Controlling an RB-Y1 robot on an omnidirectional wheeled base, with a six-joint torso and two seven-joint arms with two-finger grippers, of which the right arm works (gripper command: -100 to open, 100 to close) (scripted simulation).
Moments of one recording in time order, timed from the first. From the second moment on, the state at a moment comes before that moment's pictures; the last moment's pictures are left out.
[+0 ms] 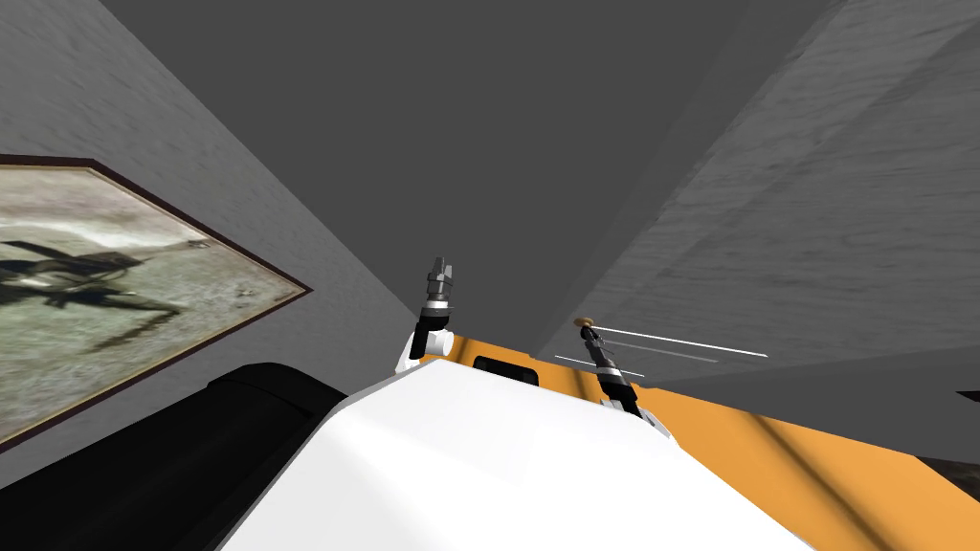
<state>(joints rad) 0.01 -0.36 -0.01 -0.60 0.01 -1.02 0.66</state>
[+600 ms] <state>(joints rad) 0.01 -0.36 -0.01 -0.61 -0.02 -1.01 0.51</state>
